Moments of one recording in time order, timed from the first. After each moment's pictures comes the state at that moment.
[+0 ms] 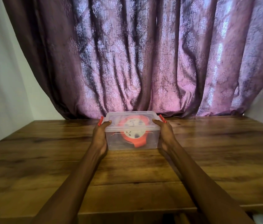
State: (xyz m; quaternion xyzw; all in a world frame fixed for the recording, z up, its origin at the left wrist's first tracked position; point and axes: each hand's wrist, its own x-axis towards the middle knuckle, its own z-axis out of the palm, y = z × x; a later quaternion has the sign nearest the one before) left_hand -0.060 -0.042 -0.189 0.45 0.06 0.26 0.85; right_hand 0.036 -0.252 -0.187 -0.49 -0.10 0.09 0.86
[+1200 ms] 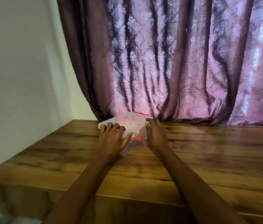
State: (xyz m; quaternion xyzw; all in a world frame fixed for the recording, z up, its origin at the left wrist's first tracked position) left_hand -0.159 0.001 -0.190 0.86 0.09 0.48 -0.17; right_hand -0.005 -0.150 -0.197 -0.82 -0.34 -0.24 0.39
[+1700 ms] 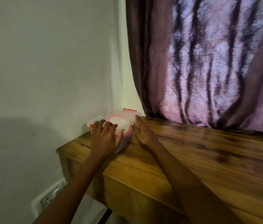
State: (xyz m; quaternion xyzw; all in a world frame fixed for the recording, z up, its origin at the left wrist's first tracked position) left_hand -0.306 0.140 -0.202 0.82 0.29 0.45 -0.20; right_hand -0.123 0.059 -0.192 -0.75 -0.54 0.01 0.38
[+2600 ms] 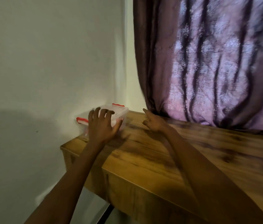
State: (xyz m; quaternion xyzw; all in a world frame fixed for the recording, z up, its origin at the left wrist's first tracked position) left_hand -0.317 0.171 -0.170 0.82 0.35 0.43 -0.14; right_hand -0.081 0.072 -0.151 -0.78 -0.56 0.03 0.27
